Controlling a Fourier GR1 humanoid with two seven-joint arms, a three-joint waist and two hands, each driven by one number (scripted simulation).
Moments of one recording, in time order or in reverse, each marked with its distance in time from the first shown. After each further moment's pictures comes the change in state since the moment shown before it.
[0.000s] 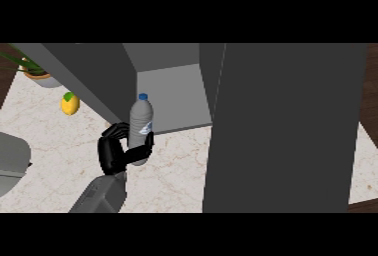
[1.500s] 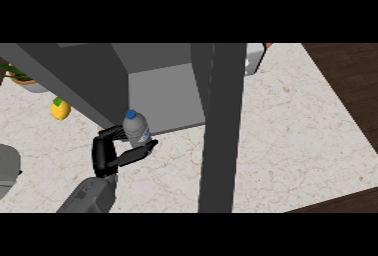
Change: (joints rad) left arm 0.009 0.107 -0.123 -0.035 -0.030 0.039 0.048; right arm -0.058 -0.024 0.015 0.065 -0.028 0.056 -0.012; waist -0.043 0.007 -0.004
